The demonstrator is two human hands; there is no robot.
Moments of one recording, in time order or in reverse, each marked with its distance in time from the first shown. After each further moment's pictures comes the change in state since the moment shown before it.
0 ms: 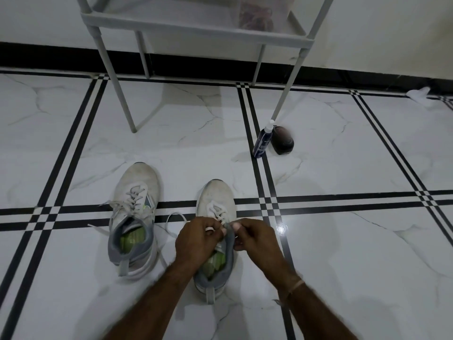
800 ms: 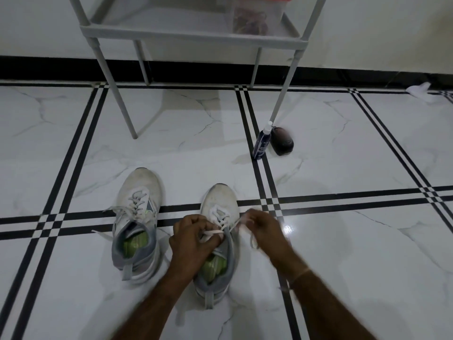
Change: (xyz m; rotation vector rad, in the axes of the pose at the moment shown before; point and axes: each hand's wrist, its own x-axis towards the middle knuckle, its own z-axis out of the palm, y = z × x) left_hand -0.012 -0.008 -0.013 -0.002 0.109 0.015; right_hand 0.017 -0.004 -0.020 0.002 0.065 -0.057
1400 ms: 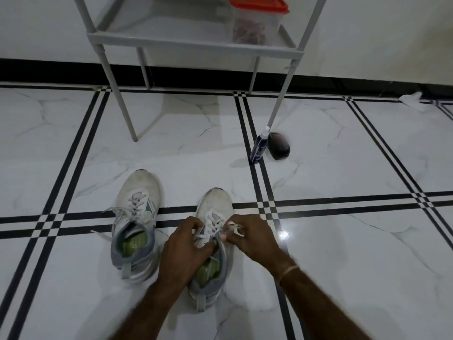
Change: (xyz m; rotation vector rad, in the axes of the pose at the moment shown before) left_hand -0.018 0.004 -0.017 0.043 -0.006 0.024; right_hand 0.007 0.000 0.009 -0.401 -0.194 -0.183
